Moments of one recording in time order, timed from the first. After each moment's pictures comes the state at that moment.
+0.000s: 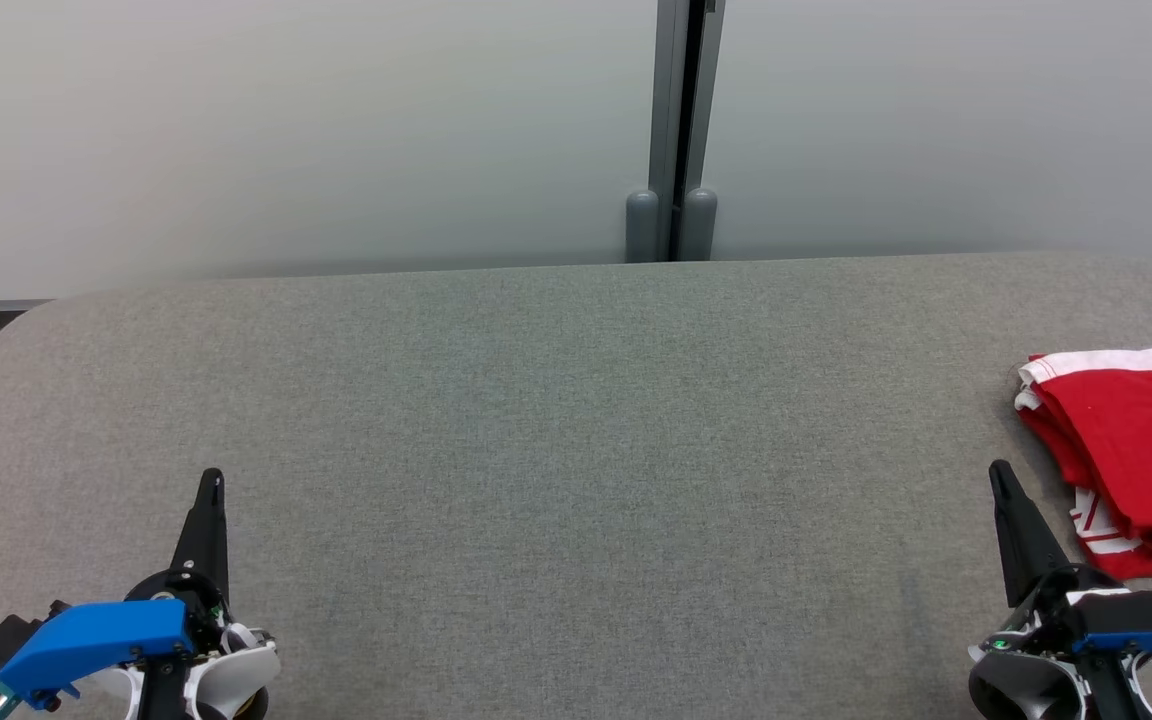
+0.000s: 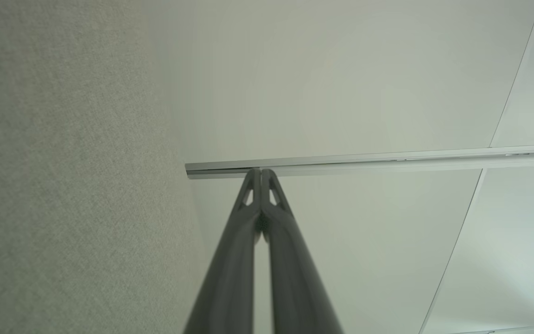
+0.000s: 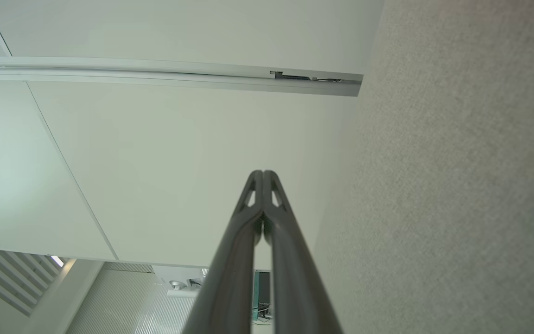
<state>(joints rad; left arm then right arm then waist) -0.10 0.05 0.11 0.25 -1.57 -0.13 0.10 -0.10 -0.05 -0.11 0.24 1.56 0.13 0.11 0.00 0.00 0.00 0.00</state>
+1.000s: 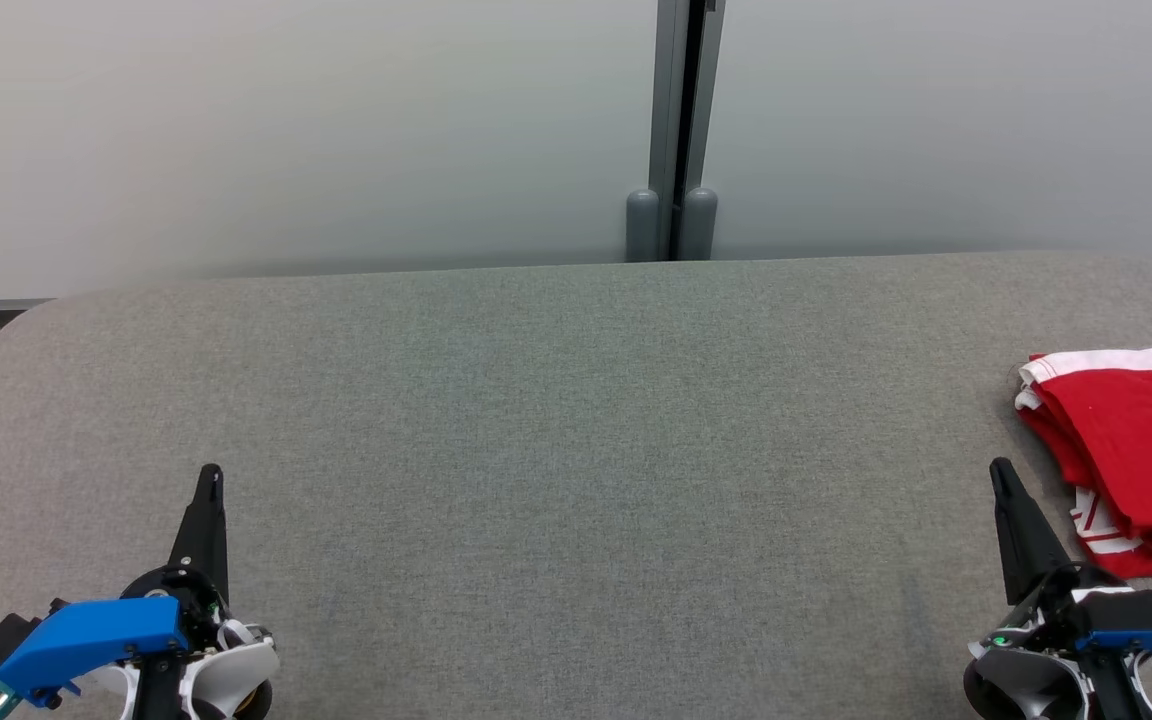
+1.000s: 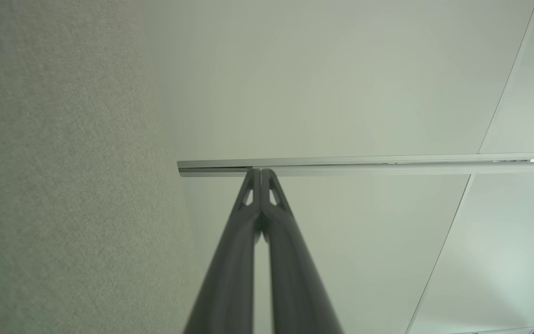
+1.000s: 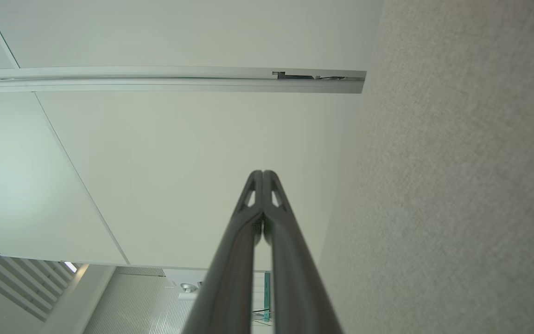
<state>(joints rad) -0.10 0.05 0.11 0.25 -1.61 -0.13 0.11 -0.10 -0.05 -0.11 0.24 1.61 0.13 0.11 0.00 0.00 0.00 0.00</state>
